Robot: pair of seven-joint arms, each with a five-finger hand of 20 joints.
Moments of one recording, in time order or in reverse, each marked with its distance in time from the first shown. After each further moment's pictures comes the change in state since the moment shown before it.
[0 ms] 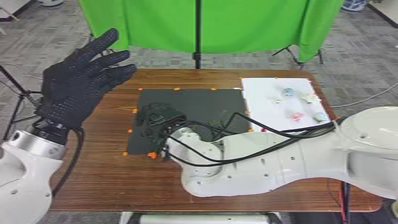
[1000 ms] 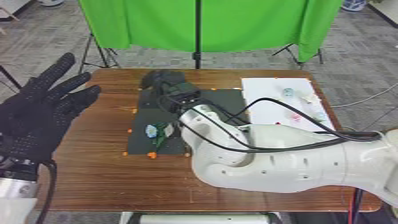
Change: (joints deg) left arm 24.3 -5.1 -11.7 -7.7 -0.2 7.0 9.9; right arm -7.9 13.2 20.0 -14.0 -10.2 -5.6 1.7
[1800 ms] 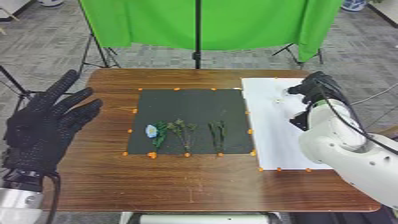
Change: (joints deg) left arm 2.7 -1.0 1.7 -0.2 -0.1 2.1 0.0; right arm -32.1 31.2 38.2 1.5 1.8 -3.9 13.7
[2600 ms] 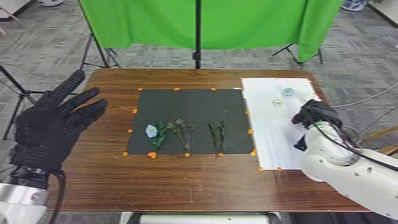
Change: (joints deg) left arm -1.5 1.9 1.5 0.9 -0.8 0.1 -0.2; right arm 5.6 0.5 -16.3 7.5 -1.6 -3.5 -0.5
